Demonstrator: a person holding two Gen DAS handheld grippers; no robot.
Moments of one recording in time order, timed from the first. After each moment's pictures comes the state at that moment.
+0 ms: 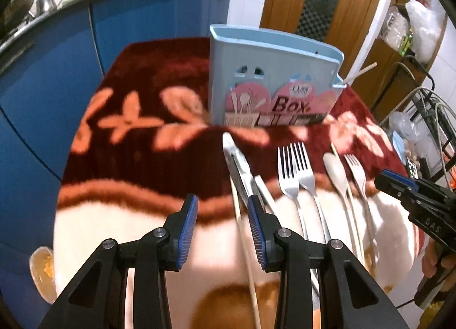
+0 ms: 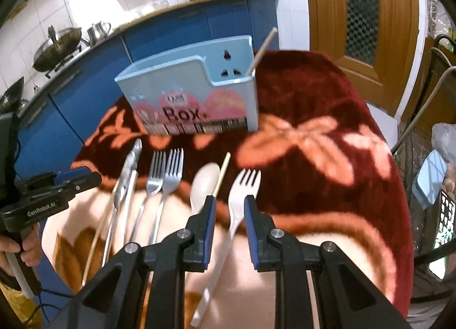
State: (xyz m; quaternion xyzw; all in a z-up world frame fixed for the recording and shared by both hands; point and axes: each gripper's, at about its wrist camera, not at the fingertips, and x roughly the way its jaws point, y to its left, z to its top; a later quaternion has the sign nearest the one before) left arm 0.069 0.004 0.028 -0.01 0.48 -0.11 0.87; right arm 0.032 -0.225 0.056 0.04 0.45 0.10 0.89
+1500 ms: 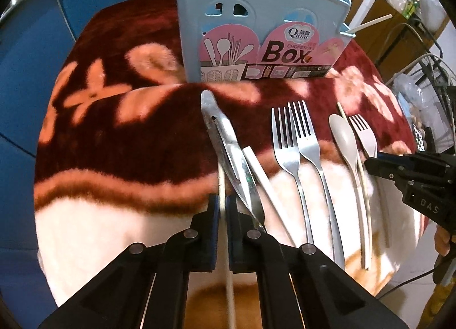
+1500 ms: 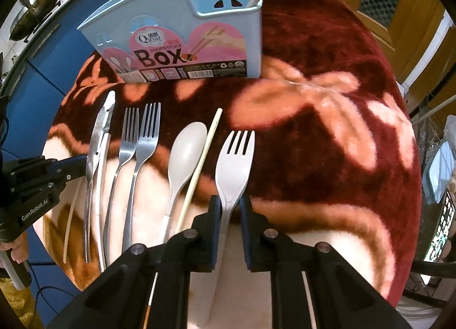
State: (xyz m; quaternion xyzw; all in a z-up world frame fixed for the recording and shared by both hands) left arm 0.099 -0.028 -0.002 0.03 0.57 -0.13 0.81; right arm 0.074 -0.217 0.026 0.01 0.59 0.10 0.80
